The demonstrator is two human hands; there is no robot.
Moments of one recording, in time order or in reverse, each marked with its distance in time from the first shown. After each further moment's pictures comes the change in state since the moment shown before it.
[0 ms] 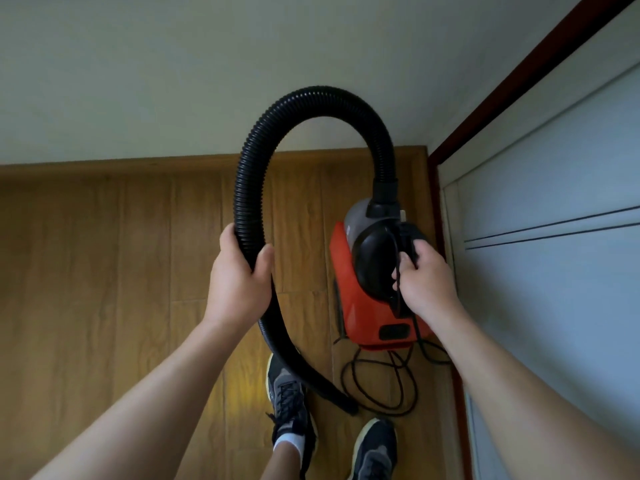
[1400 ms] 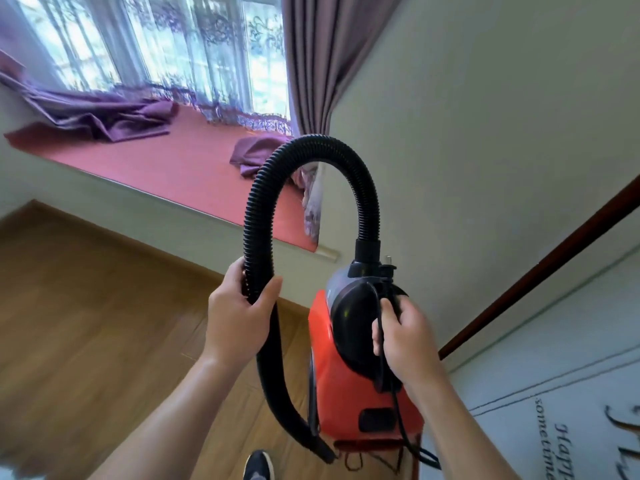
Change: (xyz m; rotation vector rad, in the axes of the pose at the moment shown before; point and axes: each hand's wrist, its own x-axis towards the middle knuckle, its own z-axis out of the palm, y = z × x) left_hand -0.310 0.255 -0.319 -0.398 0.639 0.331; right_hand -0.391 -0.338 -0.181 0.196 -0.264 -0.626
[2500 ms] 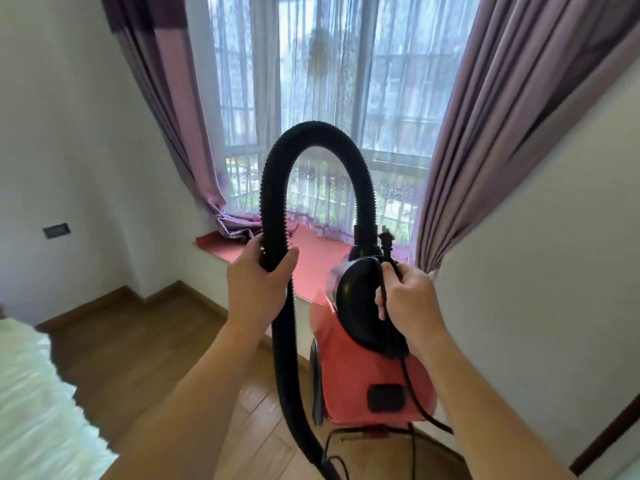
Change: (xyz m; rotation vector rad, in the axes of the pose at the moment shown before) left_hand 0.007 0.176 -0.359 0.045 0.394 0.307; right_hand -0.179 -0.310 0.191 0.094 -0.108 -0.401
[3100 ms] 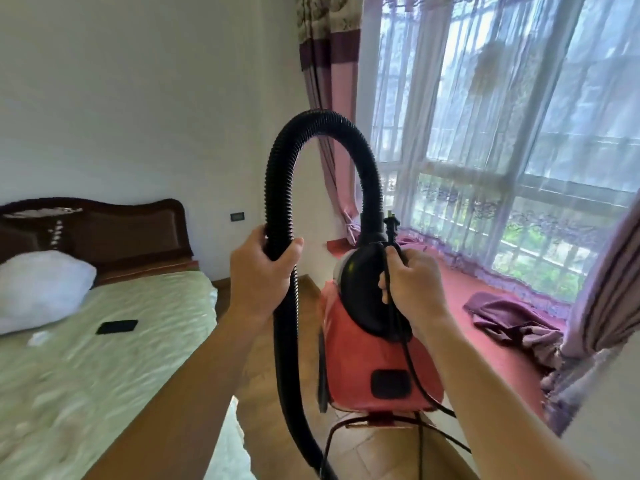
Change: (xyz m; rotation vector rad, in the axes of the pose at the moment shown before) left_hand 0.004 0.011 -0.135 0.316 0.429 0.020; right_hand 0.013 -0.058 0.124 0.080 -0.393 -0.181
